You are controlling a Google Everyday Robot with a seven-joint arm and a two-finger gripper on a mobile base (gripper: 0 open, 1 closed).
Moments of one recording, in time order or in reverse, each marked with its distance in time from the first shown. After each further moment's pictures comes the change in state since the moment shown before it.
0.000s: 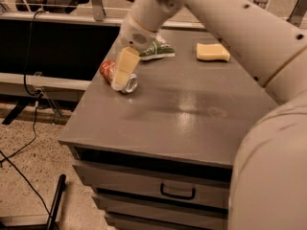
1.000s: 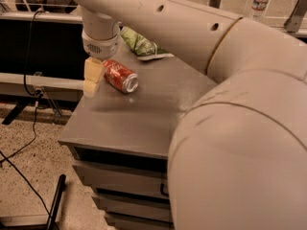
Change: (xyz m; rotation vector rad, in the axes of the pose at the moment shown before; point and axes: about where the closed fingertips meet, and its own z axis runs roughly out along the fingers) arm -0.022 -0.015 0.058 0.173 0.373 0.256
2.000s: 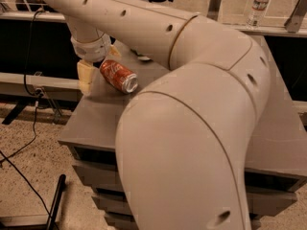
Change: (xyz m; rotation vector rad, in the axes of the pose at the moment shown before) arm -0.007 -0.007 0.024 0.043 0.186 0.220
